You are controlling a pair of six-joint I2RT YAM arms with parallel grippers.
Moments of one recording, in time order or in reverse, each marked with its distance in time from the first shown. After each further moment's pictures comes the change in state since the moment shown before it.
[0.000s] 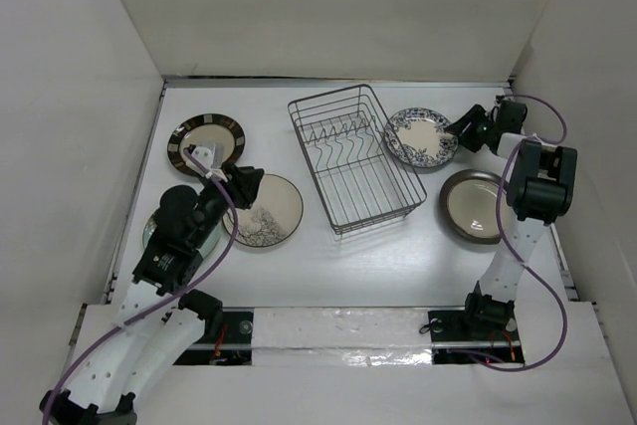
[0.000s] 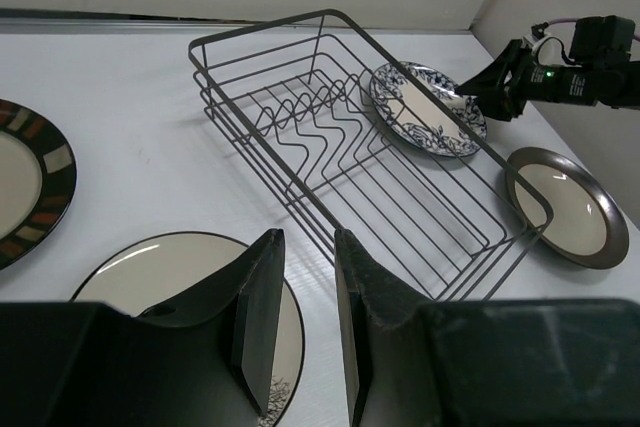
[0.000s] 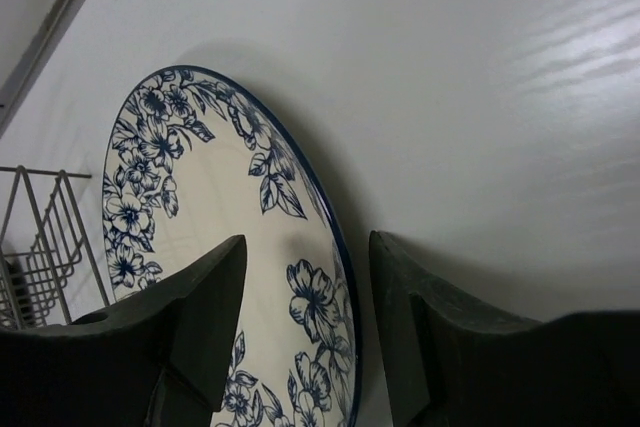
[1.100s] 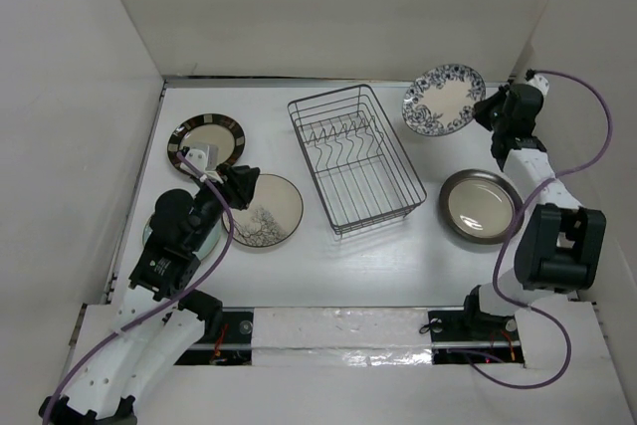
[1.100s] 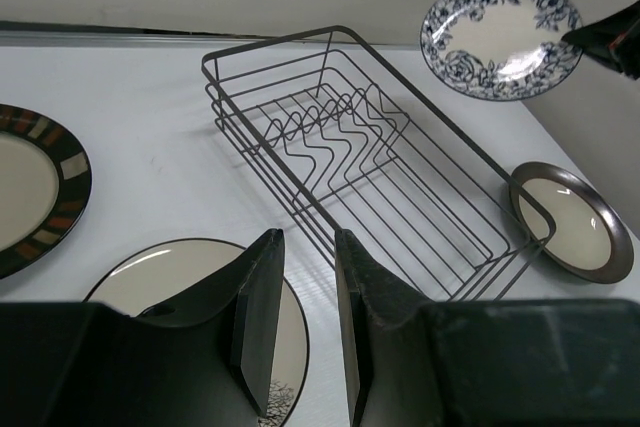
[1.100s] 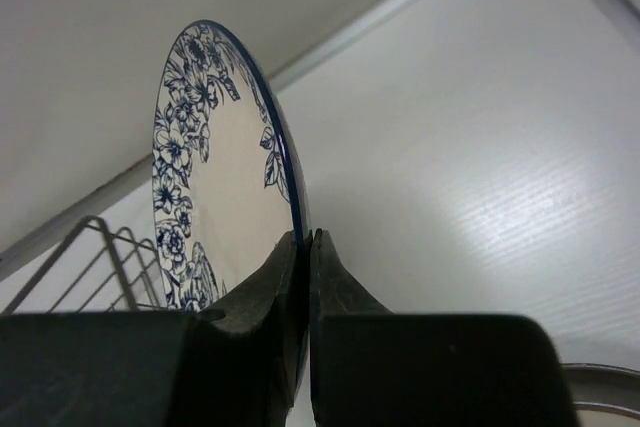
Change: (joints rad) left arm 0.000 -0.022 0.004 -0.007 -0.030 0.001; right arm 0.100 -0.589 -0.266 0.027 0.455 0.014
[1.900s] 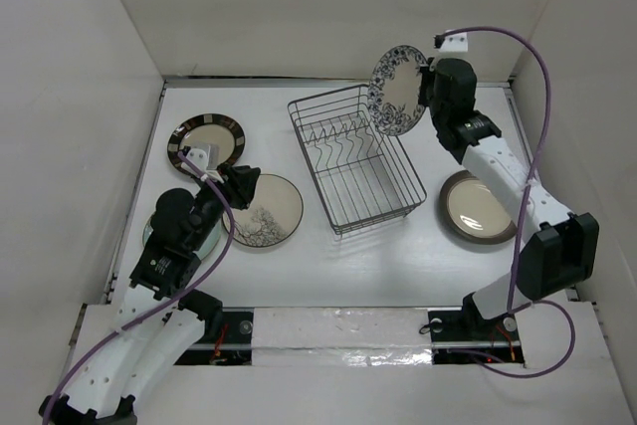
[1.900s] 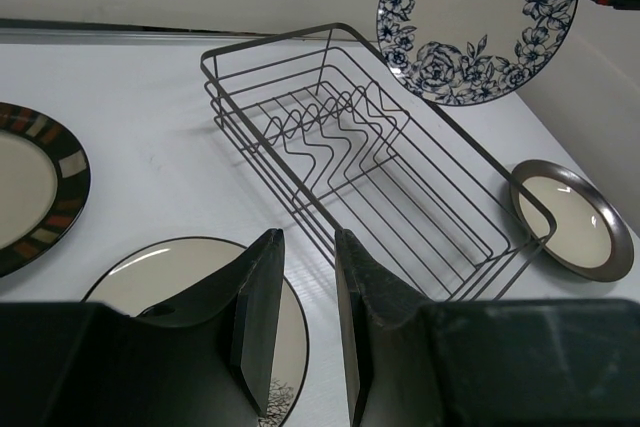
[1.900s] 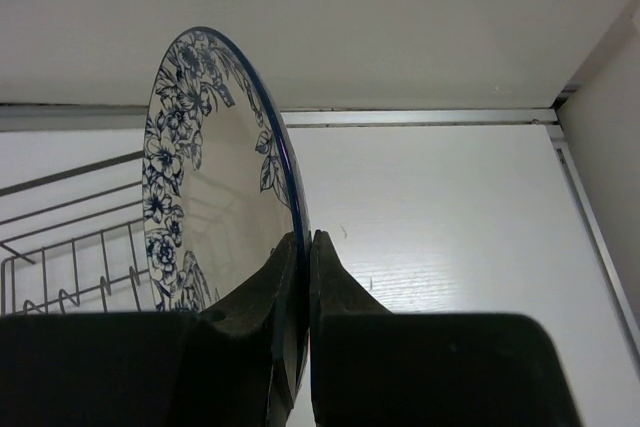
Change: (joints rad) left arm 0.000 0.006 0.001 0.000 0.003 0.000; right arm 0.500 -0.055 0.286 -0.196 0.461 -0.515
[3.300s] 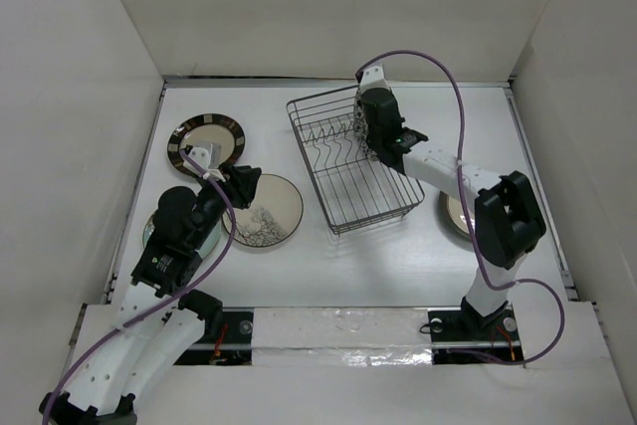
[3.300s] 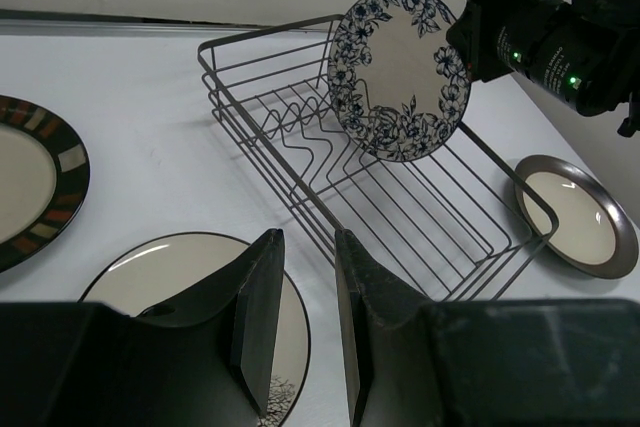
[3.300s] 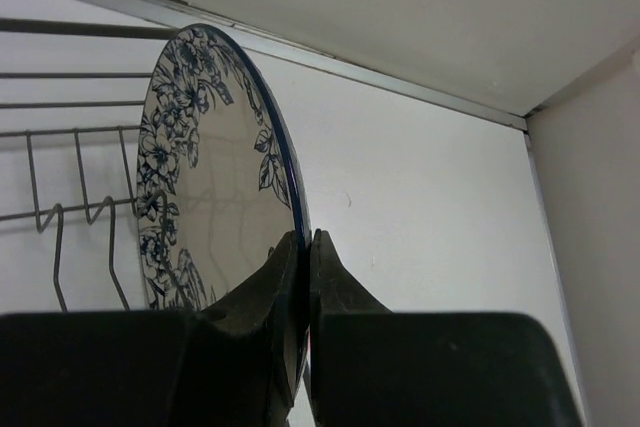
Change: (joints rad) left arm 0.000 0.014 0.000 -0.001 -0.001 0.000; right arm 0.250 0.282 -0.013 0.176 0.308 -0.285
